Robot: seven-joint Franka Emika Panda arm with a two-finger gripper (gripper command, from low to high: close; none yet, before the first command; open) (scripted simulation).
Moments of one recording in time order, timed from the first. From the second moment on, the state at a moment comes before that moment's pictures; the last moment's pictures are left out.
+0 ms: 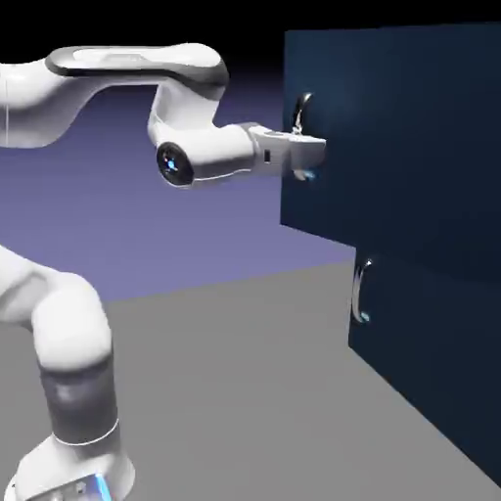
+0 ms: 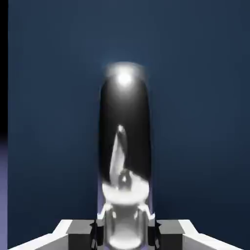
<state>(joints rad) 0.09 -0.89 0.10 -2.60 2.08 2.81 -1.24</state>
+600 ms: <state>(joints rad) 0.06 -1.29 -0.26 -2.84 1.30 2.45 -0.76</state>
